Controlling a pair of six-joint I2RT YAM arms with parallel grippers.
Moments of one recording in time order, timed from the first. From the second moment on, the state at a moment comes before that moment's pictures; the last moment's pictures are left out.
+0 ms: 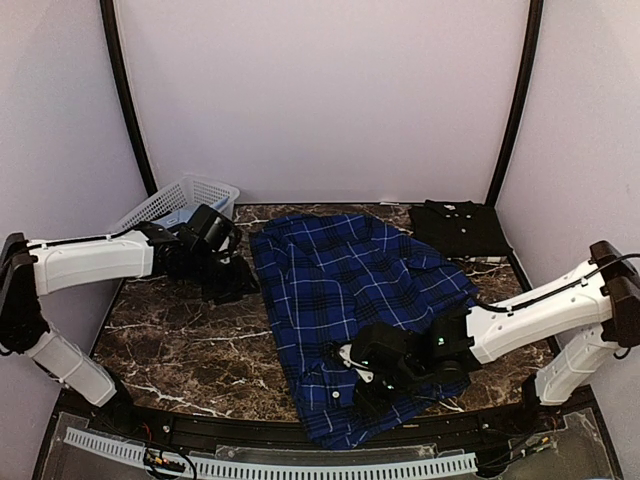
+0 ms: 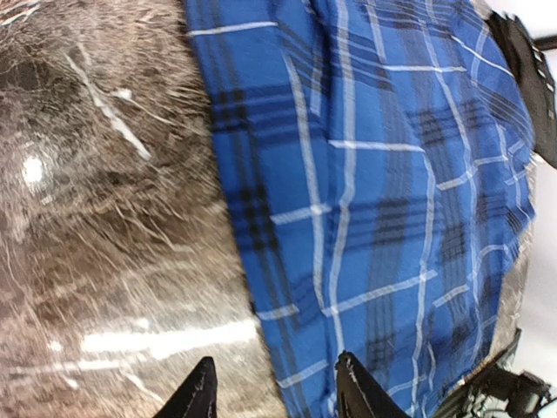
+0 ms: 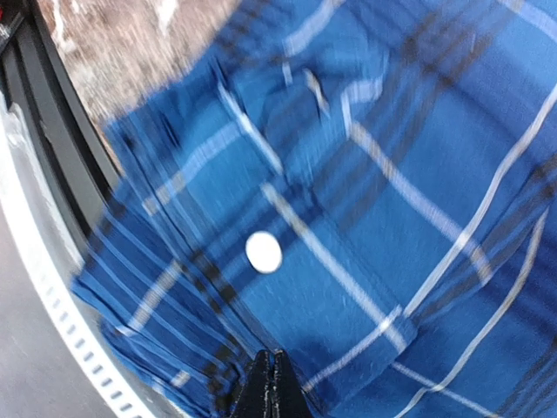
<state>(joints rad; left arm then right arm) -0.67 1.44 1.02 -0.56 0.09 -0.85 1.37 1.53 0.88 -0.43 0.00 0.49</state>
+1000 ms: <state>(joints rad) -0.46 2.12 1.45 -0.35 0.06 -0.73 1.28 1.15 0.82 -0.31 0.35 0.52</state>
